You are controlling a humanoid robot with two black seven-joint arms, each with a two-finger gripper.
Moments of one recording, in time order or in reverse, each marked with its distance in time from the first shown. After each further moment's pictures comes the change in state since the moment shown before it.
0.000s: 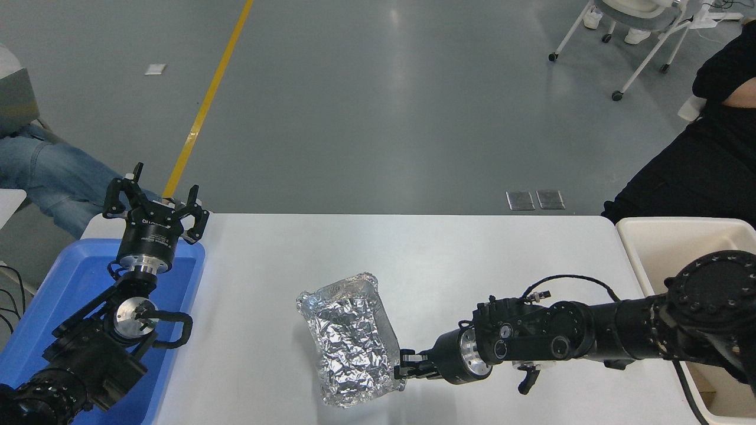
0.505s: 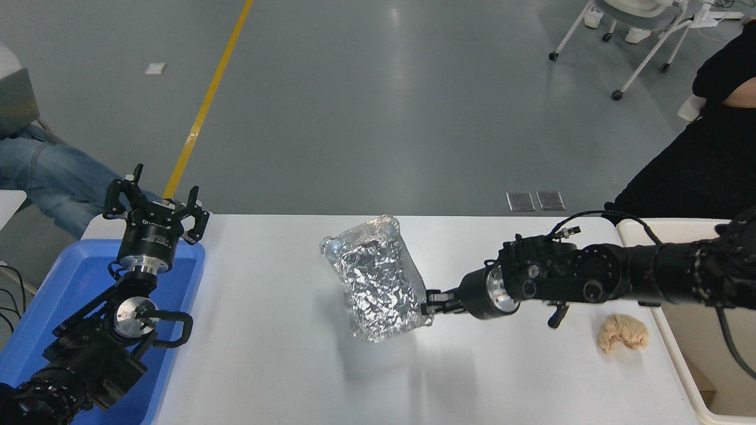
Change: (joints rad) left arm 0.000 0.000 0.000 0.000 0.000 0.000 0.000; right arm 0.274 -0.187 -0.034 0.046 -0.016 0.103 0.002
